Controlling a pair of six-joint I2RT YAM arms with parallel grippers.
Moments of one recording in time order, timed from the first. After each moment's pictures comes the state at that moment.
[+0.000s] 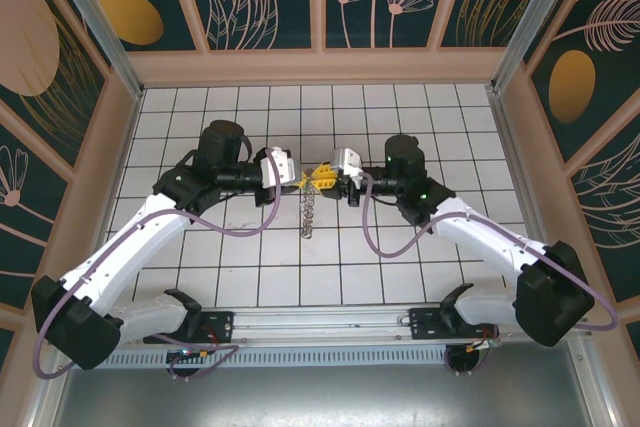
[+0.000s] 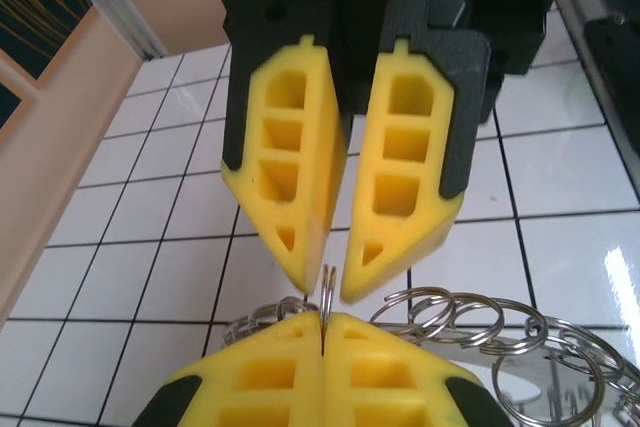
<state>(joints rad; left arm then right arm) -0.56 1.19 1.09 -0.49 0.65 0.72 0.65 1.25 0.83 0.18 -0.79 -0.41</state>
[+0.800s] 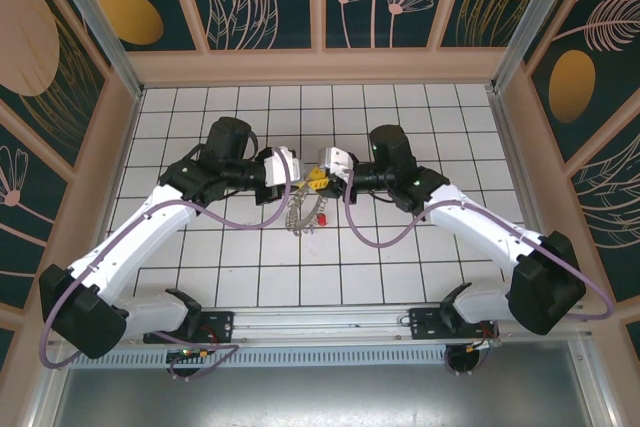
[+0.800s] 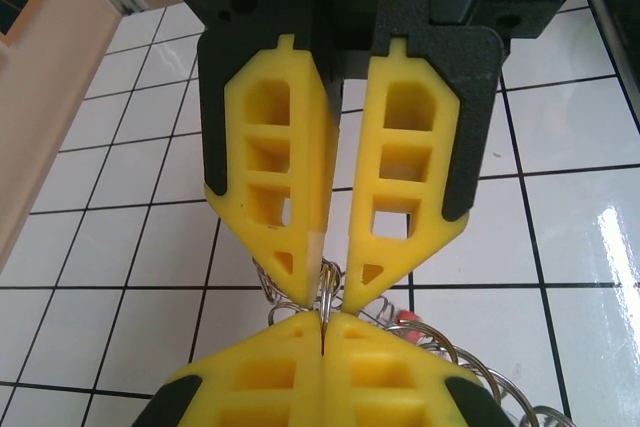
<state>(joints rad) -0.56 1.25 1.13 -0.56 0.62 0.77 0.68 1.32 0.96 -0.07 -0.73 -0.53</state>
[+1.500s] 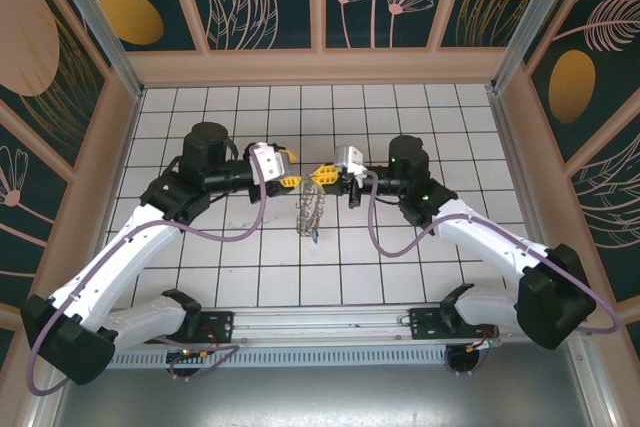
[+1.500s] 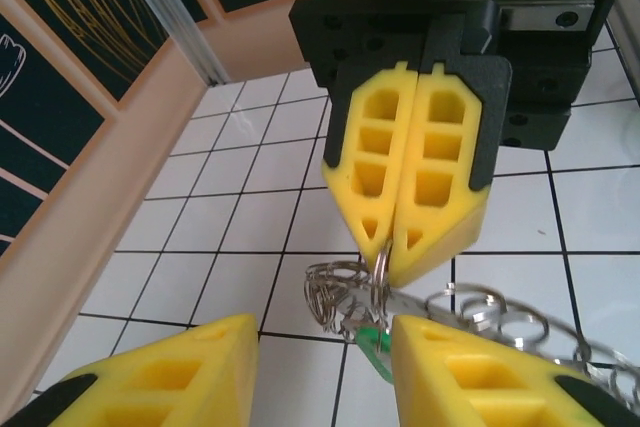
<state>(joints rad) -0.53 1.09 1.03 -0.37 0.64 0.63 0.64 1.23 0.79 0.30 -0.81 -0.30</state>
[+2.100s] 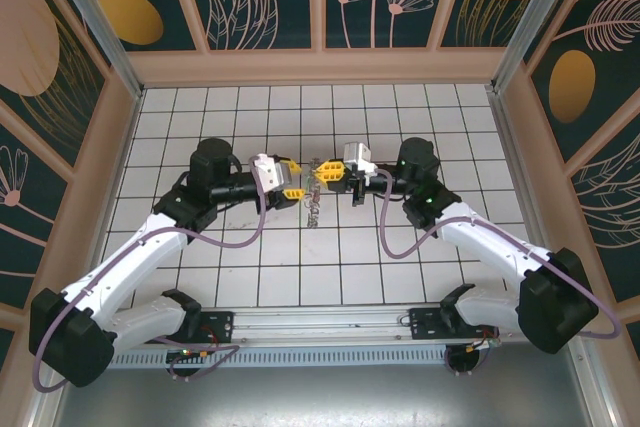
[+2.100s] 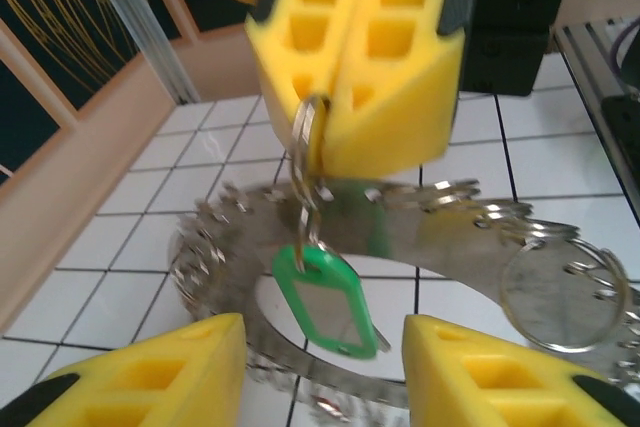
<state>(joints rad) -0.53 1.08 0.83 -0.09 0.73 0.51 0.62 1.21 0.76 0.45 -0.87 -0.21</state>
